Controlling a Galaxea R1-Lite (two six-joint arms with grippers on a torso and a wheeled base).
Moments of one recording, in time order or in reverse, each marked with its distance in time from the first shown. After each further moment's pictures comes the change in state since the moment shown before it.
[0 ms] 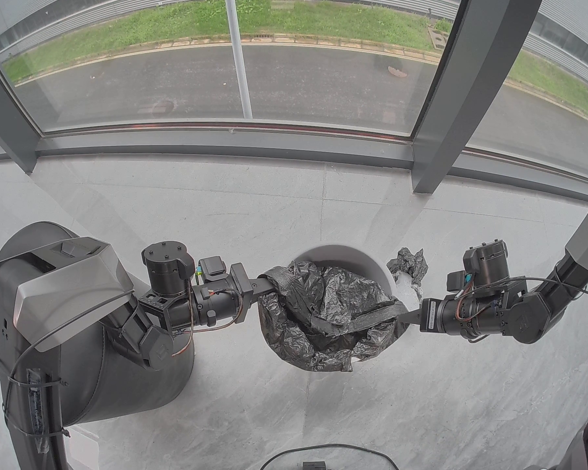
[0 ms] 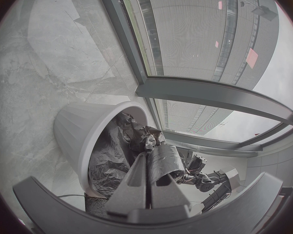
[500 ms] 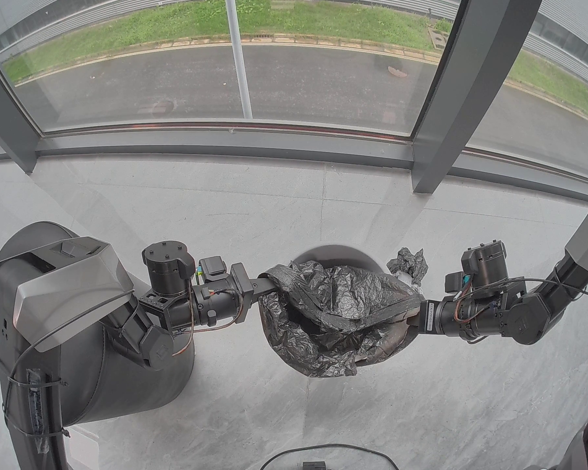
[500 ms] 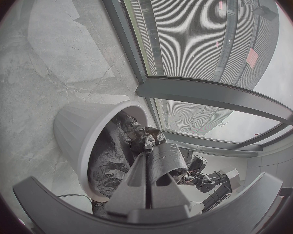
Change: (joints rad) left arm -0.002 -0.001 -0.001 0.004 0.001 0.000; right arm 0.011 -0.004 0.000 0.007 0.000 -0.004
